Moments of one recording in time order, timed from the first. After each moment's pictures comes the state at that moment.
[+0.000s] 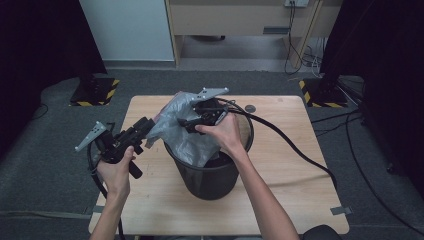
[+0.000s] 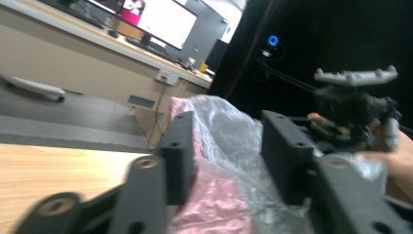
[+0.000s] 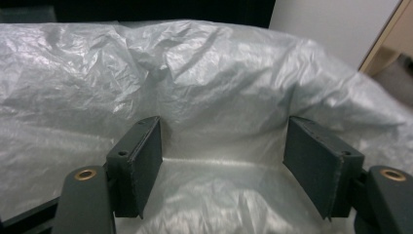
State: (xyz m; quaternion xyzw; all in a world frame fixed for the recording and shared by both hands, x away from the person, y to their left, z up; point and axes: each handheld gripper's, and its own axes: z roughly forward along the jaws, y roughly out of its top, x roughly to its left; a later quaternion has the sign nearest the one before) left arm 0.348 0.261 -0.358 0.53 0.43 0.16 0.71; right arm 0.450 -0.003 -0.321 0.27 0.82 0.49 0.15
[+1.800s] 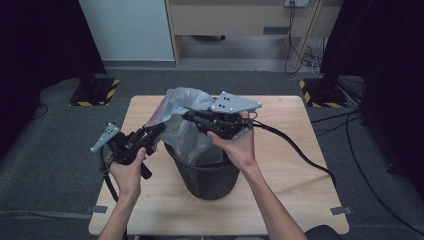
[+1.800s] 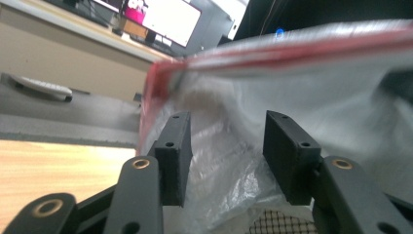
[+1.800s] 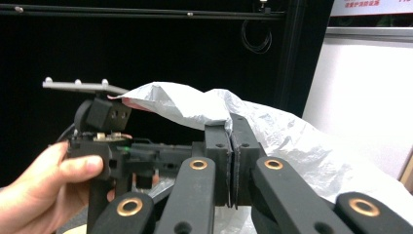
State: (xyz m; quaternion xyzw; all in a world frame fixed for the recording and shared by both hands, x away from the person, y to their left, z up) left arm 0.354 0.237 -0.368 0.54 0.44 0.17 0.70; right arm 0.384 -0.037 -0.278 0.17 0.72 0.66 0.15
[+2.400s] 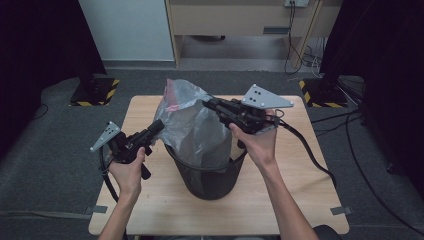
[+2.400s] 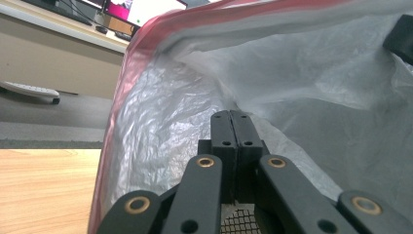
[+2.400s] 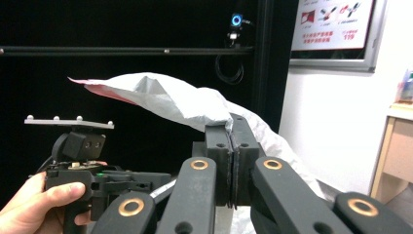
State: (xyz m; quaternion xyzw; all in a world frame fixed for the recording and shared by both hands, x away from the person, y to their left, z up) left arm 0.350 0.238 -0.360 0.56 0.42 0.18 0.69; right arm 0.382 -0.085 -0.262 0.19 0.67 0.70 0.18
